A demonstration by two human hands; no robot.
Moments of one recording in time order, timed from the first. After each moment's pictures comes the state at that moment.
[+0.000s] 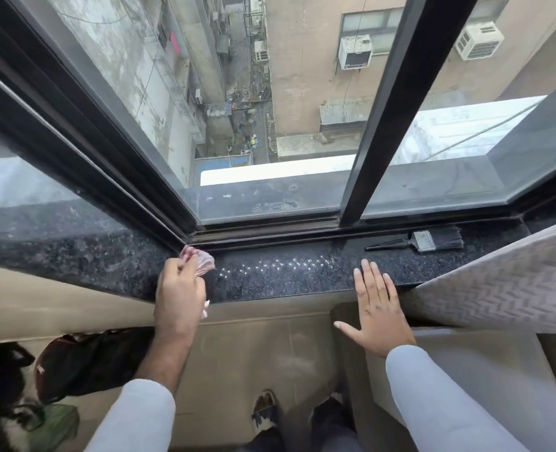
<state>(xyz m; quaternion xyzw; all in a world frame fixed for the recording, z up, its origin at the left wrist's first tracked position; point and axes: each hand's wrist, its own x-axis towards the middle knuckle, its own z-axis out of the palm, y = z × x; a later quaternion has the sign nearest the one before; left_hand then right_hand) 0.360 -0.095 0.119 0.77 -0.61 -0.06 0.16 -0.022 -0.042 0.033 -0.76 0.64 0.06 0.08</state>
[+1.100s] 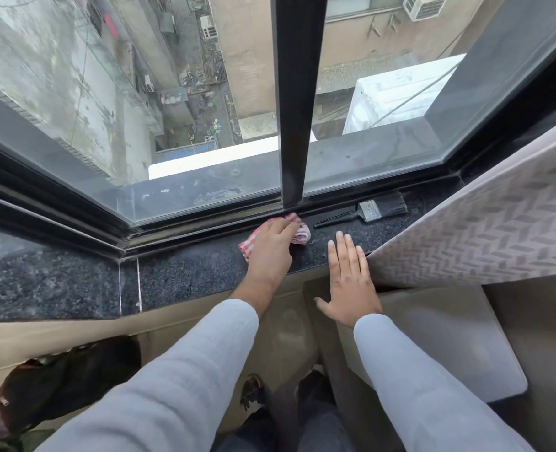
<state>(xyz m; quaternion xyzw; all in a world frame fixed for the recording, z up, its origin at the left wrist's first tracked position) 0.124 -0.153 0.075 0.52 -0.82 -0.20 0.14 -0.048 -0.041 0.030 -0.70 0.70 0.07 0.11</state>
